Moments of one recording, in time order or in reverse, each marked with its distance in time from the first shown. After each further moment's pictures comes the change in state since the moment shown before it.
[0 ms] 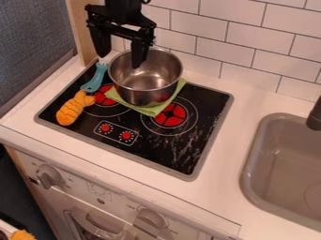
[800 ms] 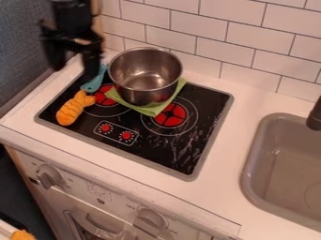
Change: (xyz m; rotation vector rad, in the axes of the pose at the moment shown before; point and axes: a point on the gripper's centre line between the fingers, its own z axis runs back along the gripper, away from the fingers) arm -0.049 0.064 -0.016 -0.005 0.062 -0.008
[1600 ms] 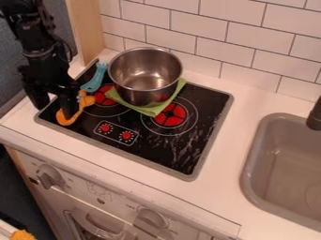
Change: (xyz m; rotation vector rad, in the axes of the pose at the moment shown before) arm -0.021 0.020 -0.066 -0.043 -0.050 0.010
